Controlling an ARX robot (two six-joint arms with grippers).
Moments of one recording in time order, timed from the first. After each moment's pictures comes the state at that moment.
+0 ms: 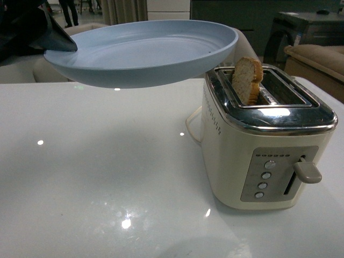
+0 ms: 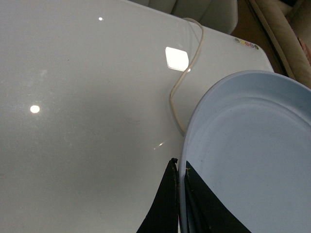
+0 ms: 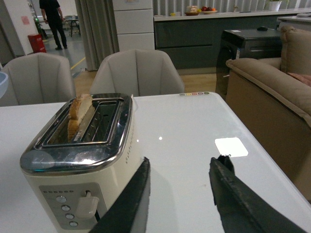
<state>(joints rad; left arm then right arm) -0.22 1.46 0.98 0.00 0.10 -0.46 -0.25 0.39 0.16 0.23 -0.25 0.03</state>
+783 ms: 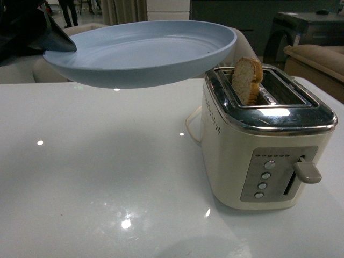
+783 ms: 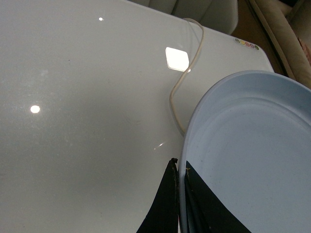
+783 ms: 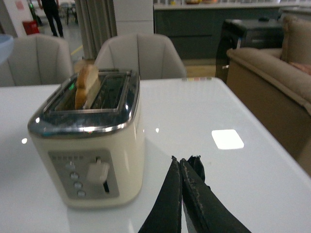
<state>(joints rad) -0.22 1.46 0.98 0.00 0.10 -0.46 0.00 0.11 0.04 0.03 0.00 0.00</state>
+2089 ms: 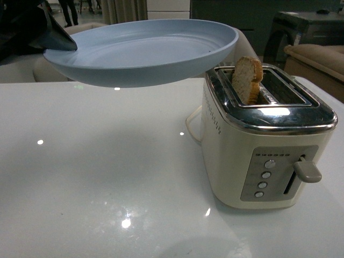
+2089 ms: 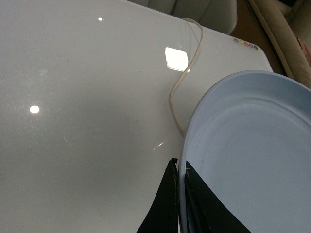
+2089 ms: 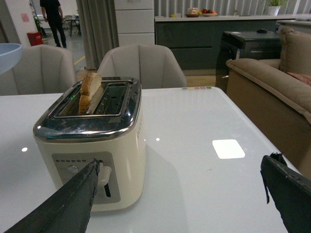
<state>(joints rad) -0.23 1.46 0.98 0.00 0.10 -0.46 0.00 0.00 0.01 0.00 0.00 0.00</state>
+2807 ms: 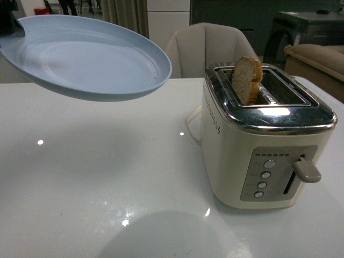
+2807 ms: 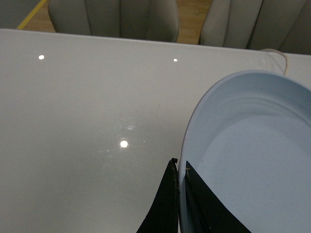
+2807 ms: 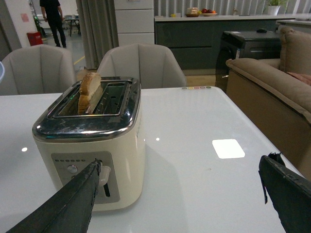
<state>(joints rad) -0.20 1.45 0.97 0.05 -0.25 -0.23 0.00 0.00 0.01 0.00 0.00 0.00</state>
